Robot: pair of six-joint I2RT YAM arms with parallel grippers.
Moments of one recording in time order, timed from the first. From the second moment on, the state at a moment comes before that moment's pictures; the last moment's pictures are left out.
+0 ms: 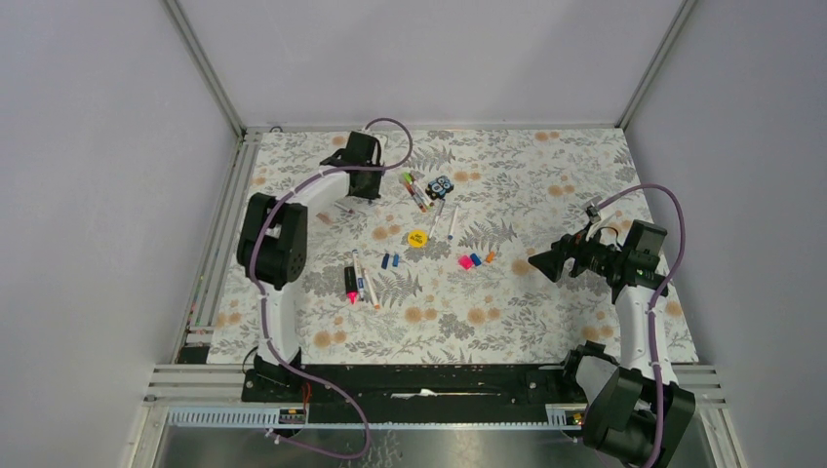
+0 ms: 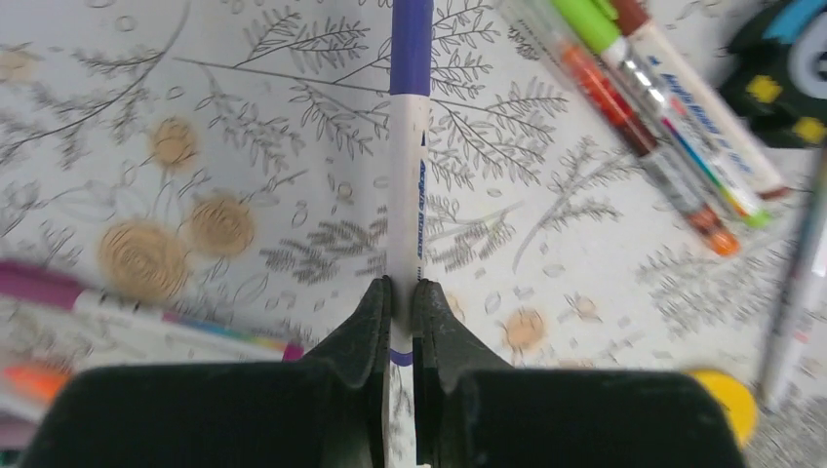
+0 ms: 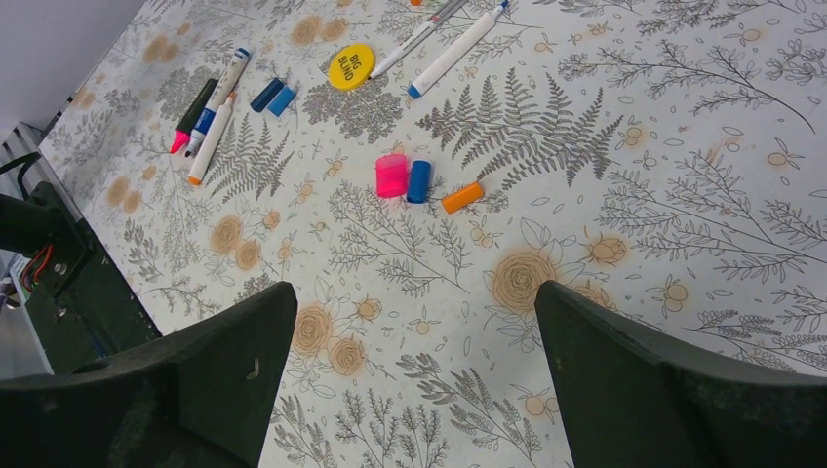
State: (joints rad) left arm -0.33 2.11 1.58 -0.41 -0.03 -0.07; right arm -0.38 0.95 0.58 -0.39 -1.09 -0.28
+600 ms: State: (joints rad) left arm -0.35 1.28 0.78 0.29 0.43 -0.57; right arm -0.38 1.02 0.64 -0.40 -1.20 -0.16
